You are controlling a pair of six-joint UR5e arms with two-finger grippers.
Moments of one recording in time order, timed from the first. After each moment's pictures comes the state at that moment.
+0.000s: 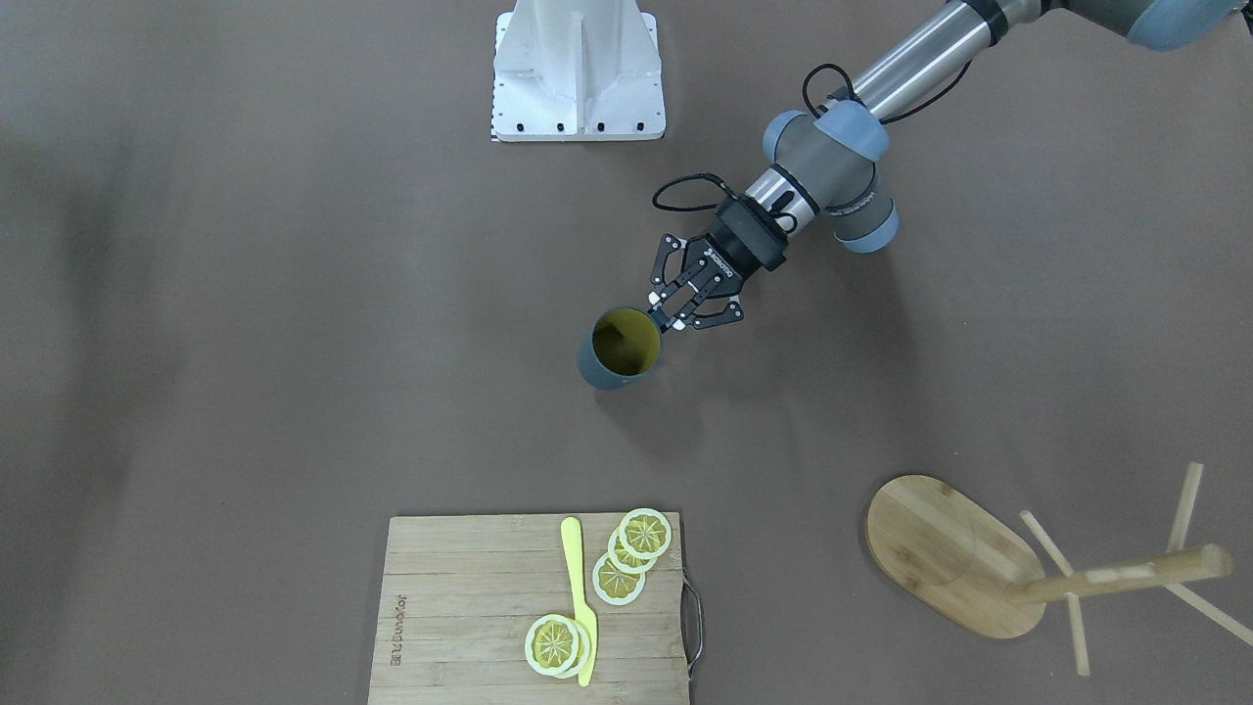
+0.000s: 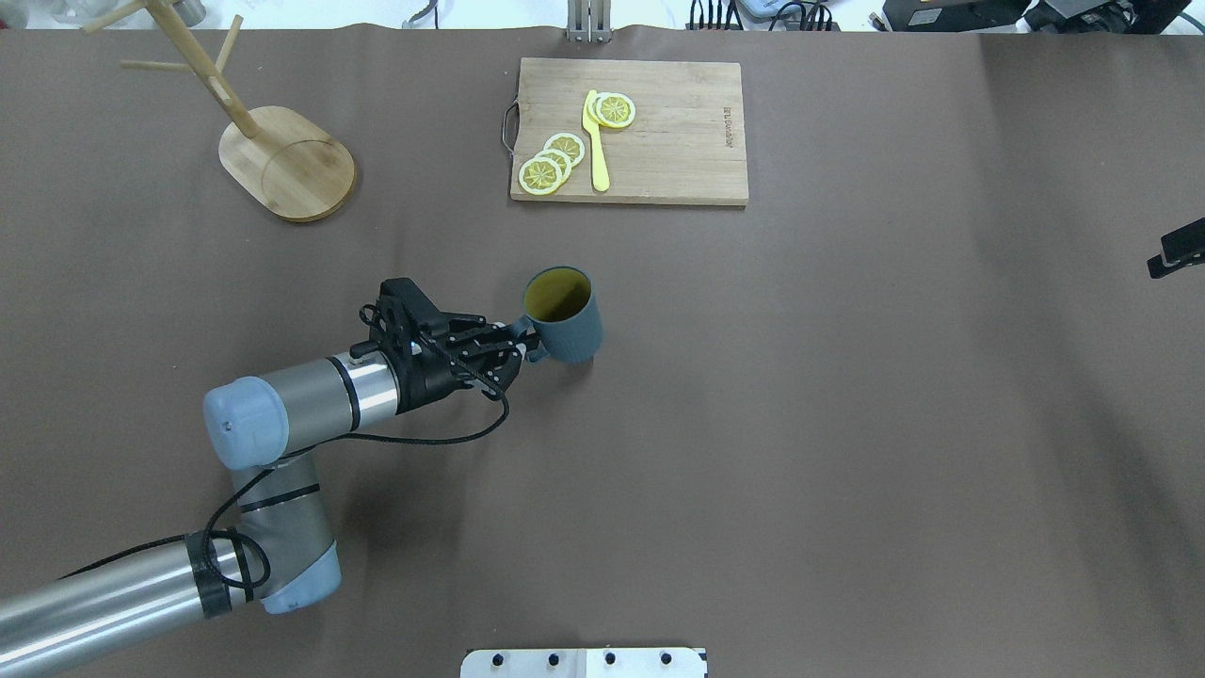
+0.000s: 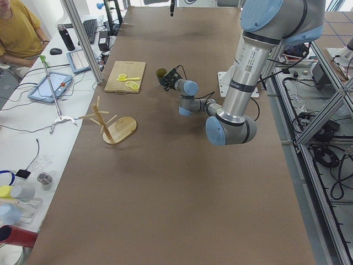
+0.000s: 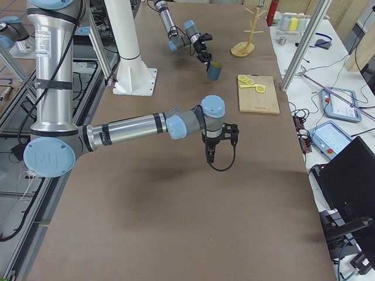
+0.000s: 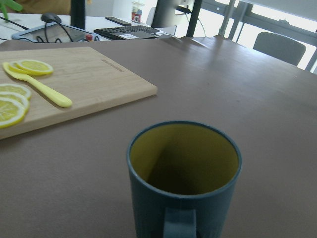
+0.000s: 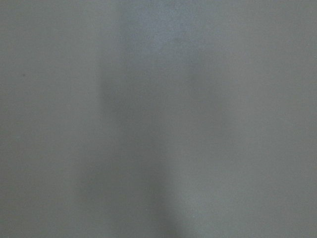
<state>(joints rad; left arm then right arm) -0.50 -2.04 -1.34 -3.10 -1.48 -0.84 1.30 -1.63 1.85 -1.42 2.31 0.49</state>
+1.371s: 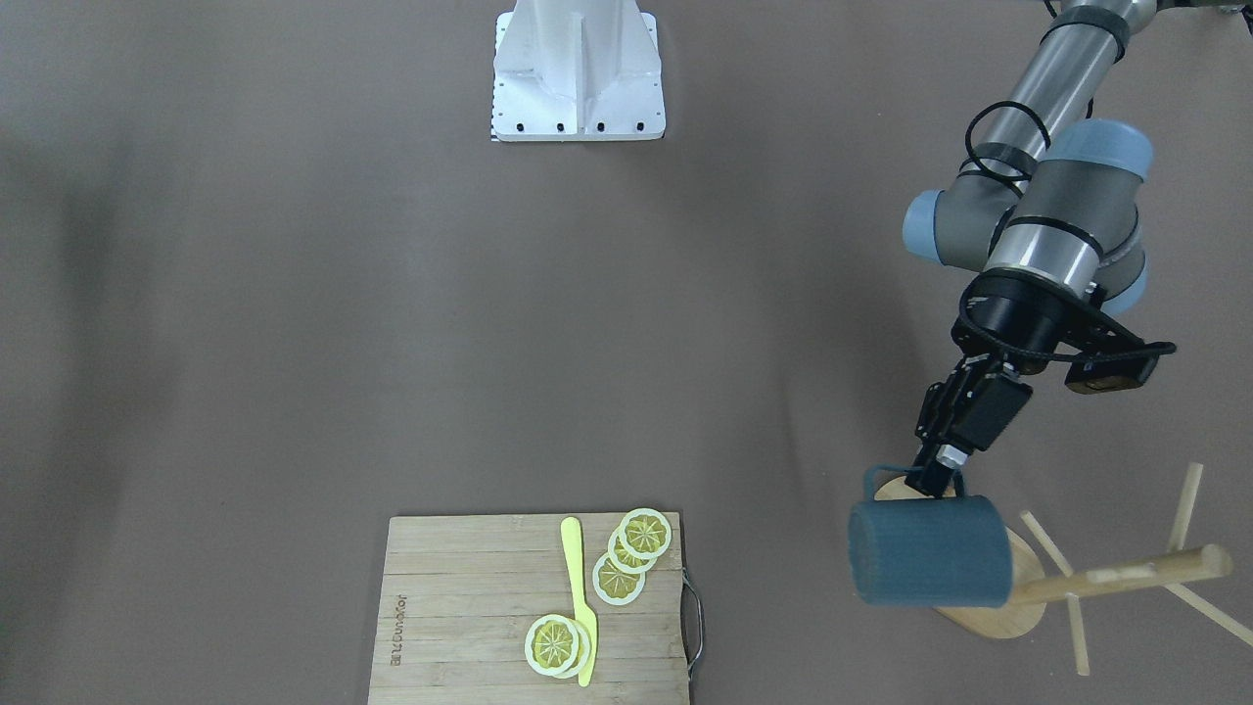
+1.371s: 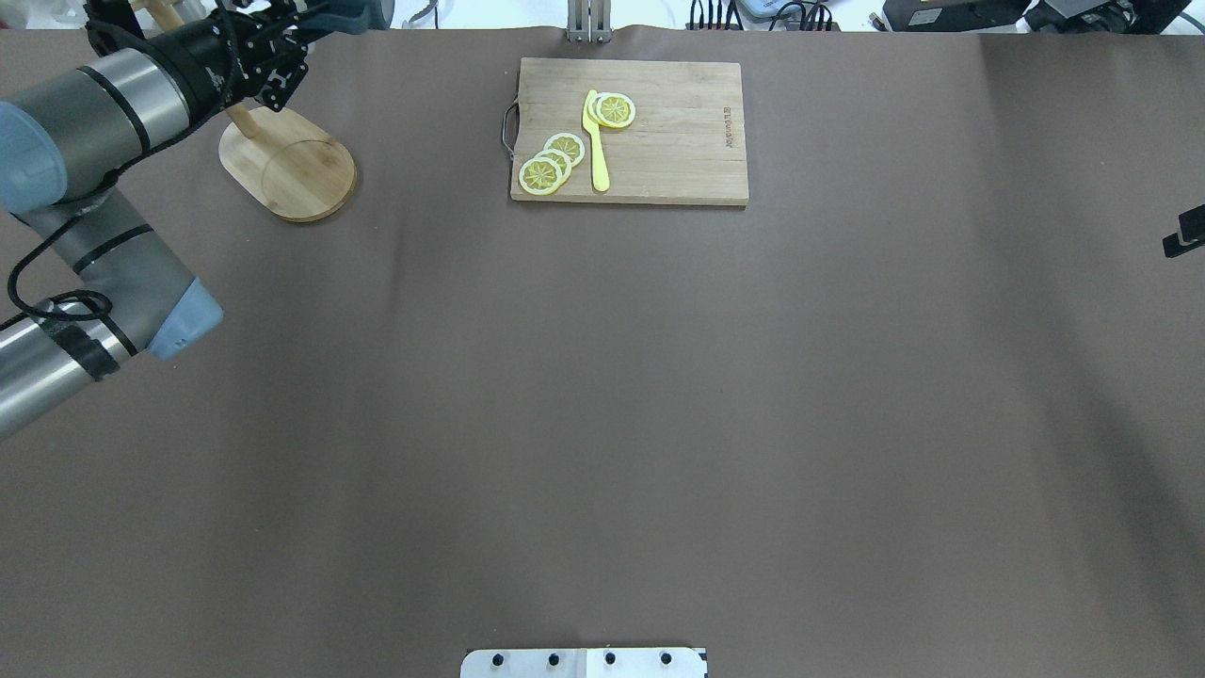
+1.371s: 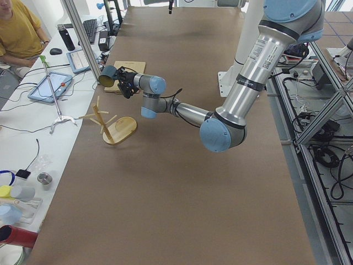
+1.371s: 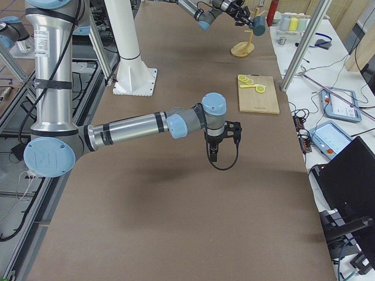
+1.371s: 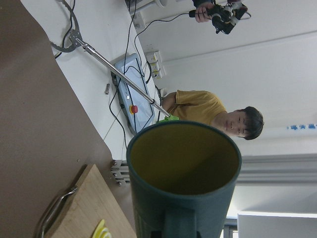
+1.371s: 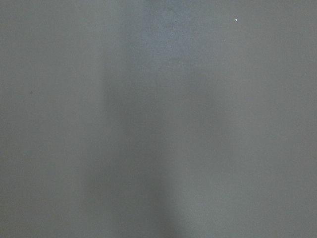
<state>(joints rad) -0.93 -2.05 -1.32 -3.10 -1.52 -2.39 1.33 -1.62 1.86 -1.41 2.31 0.49</state>
